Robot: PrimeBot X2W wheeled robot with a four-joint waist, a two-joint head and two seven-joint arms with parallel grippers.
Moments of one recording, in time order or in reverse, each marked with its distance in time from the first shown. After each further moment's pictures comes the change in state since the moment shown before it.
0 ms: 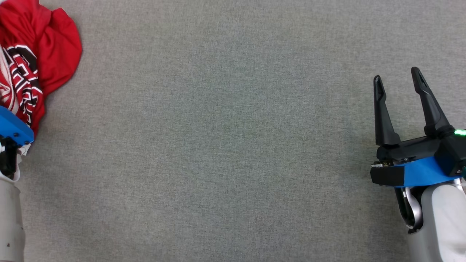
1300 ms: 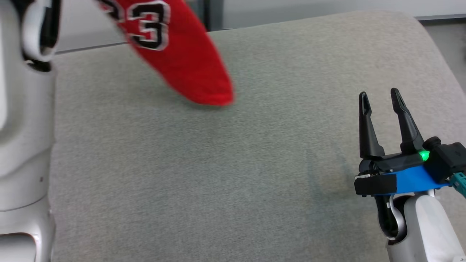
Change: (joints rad) left arm -0.349 -0.074 -0.442 -0.685 0.104 -0.054 -0.156; right arm 0.027 0.060 0.029 0.087 0.172 0.000 -0.023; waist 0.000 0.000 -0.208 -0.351
